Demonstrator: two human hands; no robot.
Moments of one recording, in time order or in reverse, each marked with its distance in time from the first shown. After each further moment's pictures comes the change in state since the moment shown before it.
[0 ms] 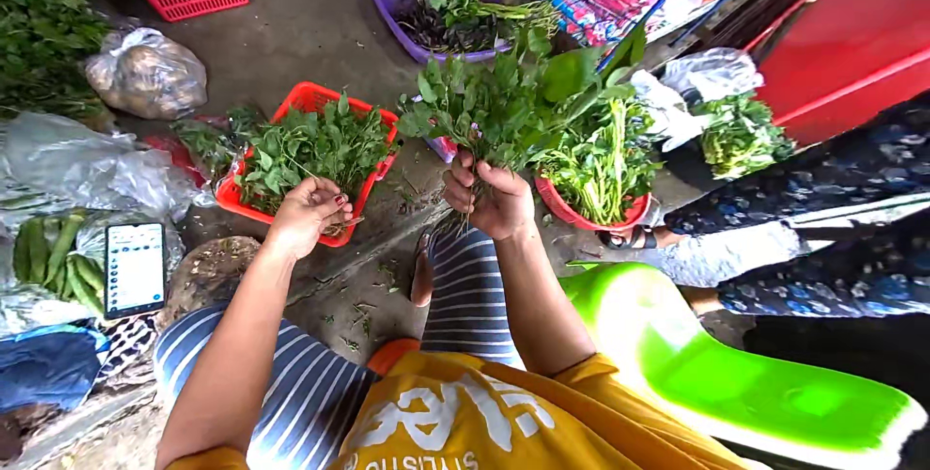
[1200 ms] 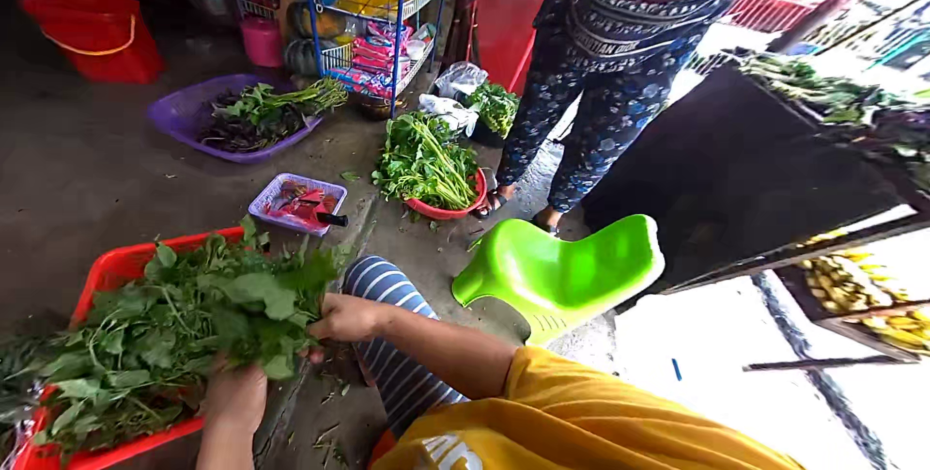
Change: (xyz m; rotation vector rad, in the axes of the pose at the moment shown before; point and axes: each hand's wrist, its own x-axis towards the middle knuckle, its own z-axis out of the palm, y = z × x) left_hand -0.040 0.015 0.090 0.028 -0.021 0.172; right_hand -0.024 0.023 0.051 -0.538 0.201 0.332
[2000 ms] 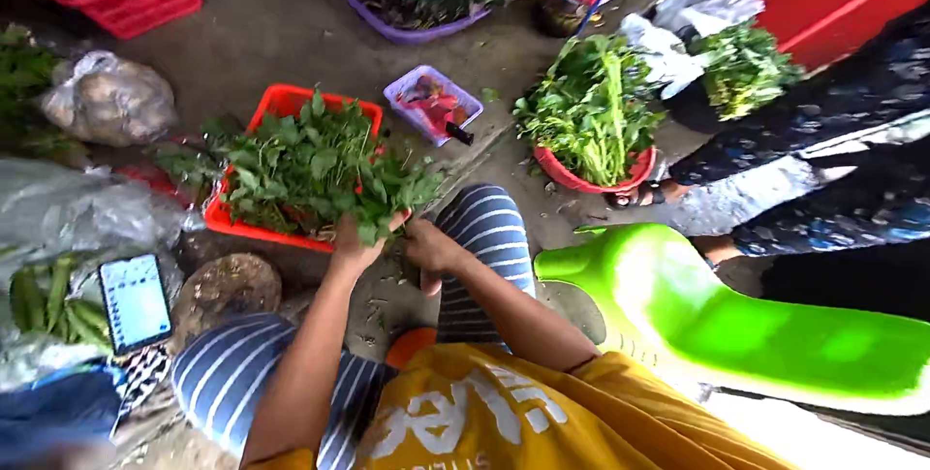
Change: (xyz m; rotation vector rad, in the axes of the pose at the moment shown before) left_hand 0.015 -0.019 -0.010 0.395 -0.039 -0.083; right_hand 0.034 0.031 0.012 -0.683 -0.058 0.176
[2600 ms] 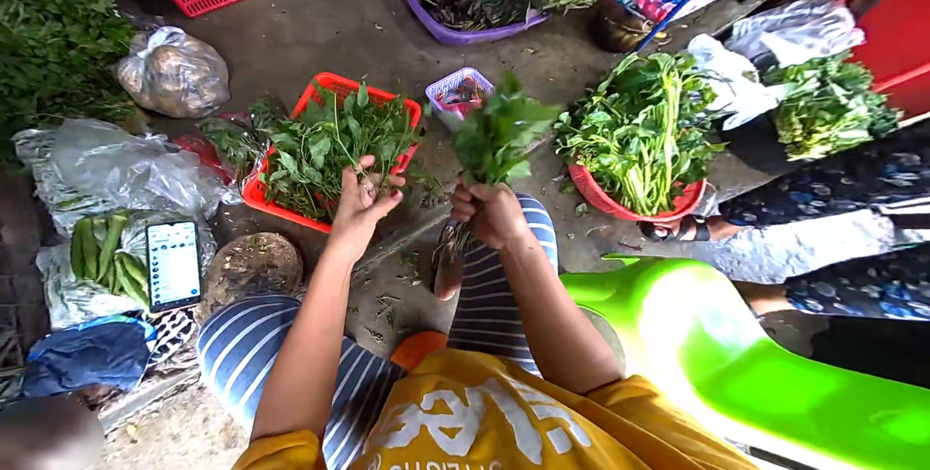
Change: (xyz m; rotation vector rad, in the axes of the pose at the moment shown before) left_hand 0.019 -0.023 -0.033 -0.484 -0.037 0.171; right_hand 0.017 0.029 -0.033 1.048 0.306 -0.060
